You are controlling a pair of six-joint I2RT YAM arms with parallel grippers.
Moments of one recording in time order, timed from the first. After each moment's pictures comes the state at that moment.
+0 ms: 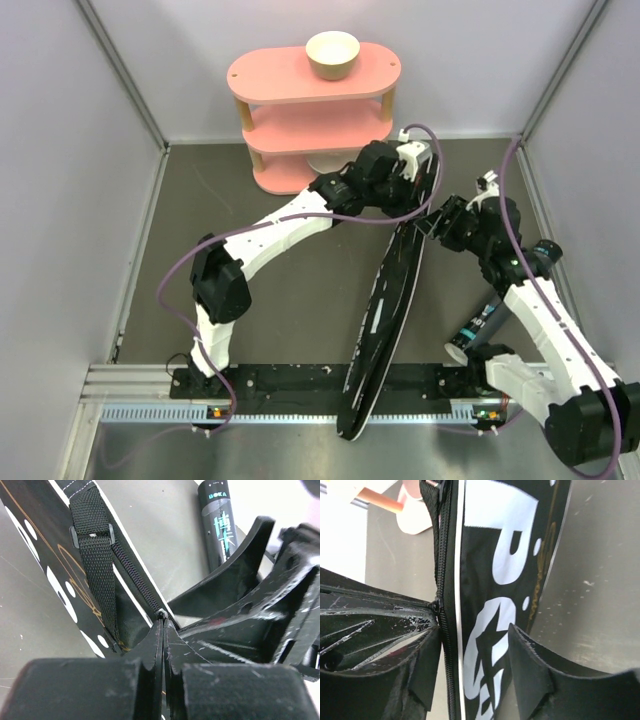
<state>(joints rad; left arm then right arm) -0.88 1.98 1.92 -0.44 0.29 -0.31 0.22 0.94 0.76 -0.26 -0.21 0.68</state>
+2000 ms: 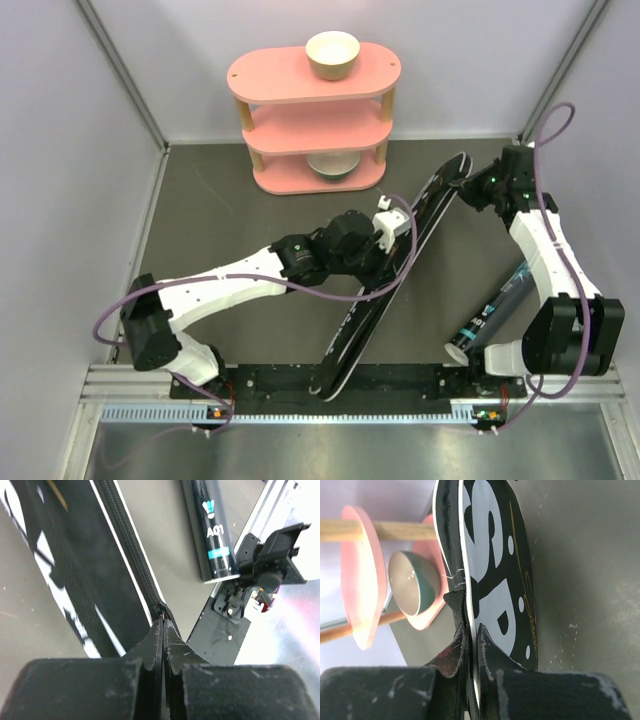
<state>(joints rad) -1.08 1.53 1.34 -0.36 0.18 -0.32 -0.03 1.35 1.13 -0.40 -0.15 0.98</state>
